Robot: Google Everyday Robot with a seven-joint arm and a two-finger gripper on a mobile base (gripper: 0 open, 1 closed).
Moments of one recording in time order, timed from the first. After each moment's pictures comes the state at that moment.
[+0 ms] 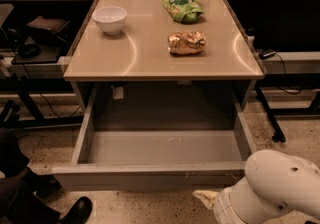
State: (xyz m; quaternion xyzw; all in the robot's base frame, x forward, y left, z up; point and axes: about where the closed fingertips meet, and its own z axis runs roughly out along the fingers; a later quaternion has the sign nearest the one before) arm 0.262 -0.121 0.613 -0.75 0.63 0.19 0.11
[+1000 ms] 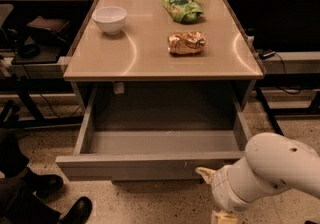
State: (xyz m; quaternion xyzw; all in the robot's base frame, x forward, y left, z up) arm 0.320 -0.116 0.622 -0.69 0.69 0.17 0.15
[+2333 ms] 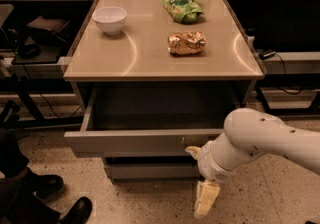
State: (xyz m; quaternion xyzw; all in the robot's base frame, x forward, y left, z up) arm 0.392 -0.094 0.610 -0.69 0.68 0.17 0.15
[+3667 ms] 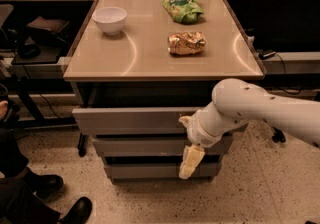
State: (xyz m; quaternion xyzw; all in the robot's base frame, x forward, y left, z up) arm 0.485 -0.071 0.637 -0.67 0.71 0.15 0.19
